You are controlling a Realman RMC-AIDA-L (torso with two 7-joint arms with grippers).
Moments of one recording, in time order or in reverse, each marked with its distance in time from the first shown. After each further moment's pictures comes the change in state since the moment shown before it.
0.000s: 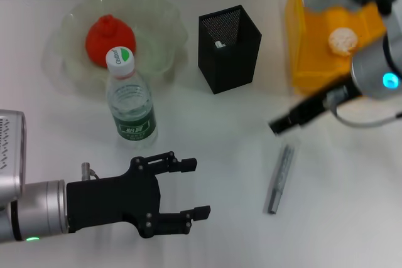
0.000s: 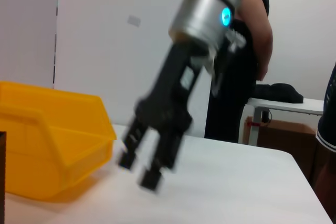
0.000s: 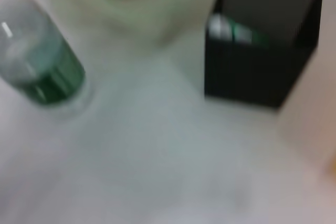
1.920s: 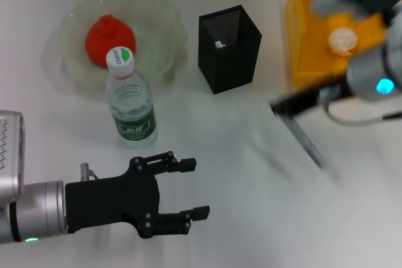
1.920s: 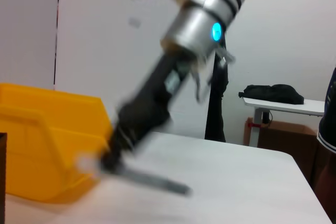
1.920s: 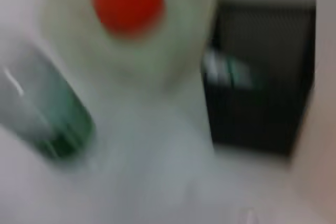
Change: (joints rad) left arm 0.005 -0.001 -0.002 0.005 0.000 0.004 0.000; right arm -0.098 0.000 0.059 0.016 0.167 0.217 -0.133
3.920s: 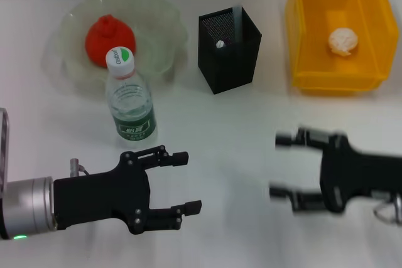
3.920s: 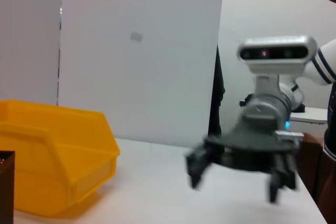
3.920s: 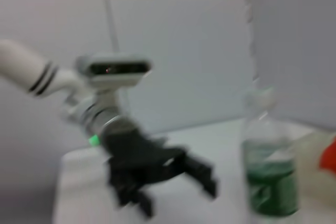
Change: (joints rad) left arm 0.005 0.015 -0.036 0.006 -0.002 0.048 0.010; right arm -0.145 -0.072 0.303 0.961 0.896 -0.303 -1.769
